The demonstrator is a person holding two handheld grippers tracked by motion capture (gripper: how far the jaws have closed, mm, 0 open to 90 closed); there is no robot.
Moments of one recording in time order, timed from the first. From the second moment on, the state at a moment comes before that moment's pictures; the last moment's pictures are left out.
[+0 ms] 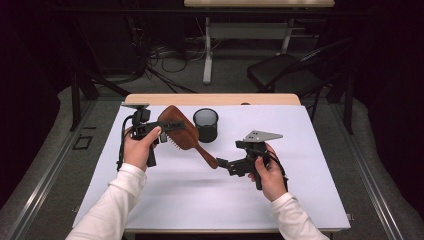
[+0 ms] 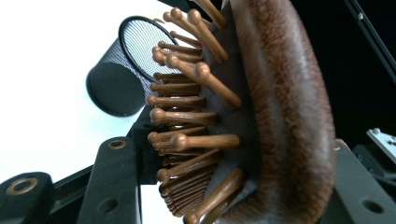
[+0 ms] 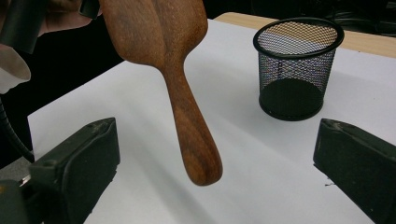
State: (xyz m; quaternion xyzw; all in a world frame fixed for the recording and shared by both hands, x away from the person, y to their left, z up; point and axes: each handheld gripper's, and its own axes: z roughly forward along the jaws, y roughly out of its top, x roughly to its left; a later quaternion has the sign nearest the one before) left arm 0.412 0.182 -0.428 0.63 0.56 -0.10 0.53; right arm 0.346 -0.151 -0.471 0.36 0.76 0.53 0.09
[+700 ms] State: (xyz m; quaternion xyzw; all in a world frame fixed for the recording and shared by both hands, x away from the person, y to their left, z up) left arm 0.426 0.187 -0.406 0.62 0.57 -0.06 0.53; right arm 0.347 -0.154 -0.471 0.36 0.76 0.53 0.10
